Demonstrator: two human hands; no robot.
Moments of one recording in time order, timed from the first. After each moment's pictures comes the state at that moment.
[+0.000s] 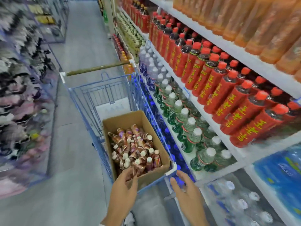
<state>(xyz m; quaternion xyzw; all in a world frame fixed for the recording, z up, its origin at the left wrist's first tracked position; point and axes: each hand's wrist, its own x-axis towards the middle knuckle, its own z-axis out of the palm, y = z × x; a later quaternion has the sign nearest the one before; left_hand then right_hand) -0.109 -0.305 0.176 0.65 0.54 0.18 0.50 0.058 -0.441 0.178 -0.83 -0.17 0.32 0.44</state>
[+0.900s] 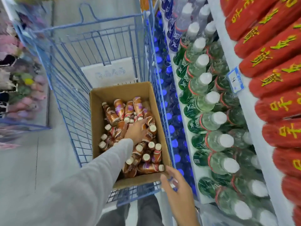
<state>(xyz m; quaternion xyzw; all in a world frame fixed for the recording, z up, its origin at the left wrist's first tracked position) 0.107 -0.063 -0.030 0.72 0.51 -0.07 0.47 0.179 -0.301 0.098 -0.80 -0.12 0.50 0.31</state>
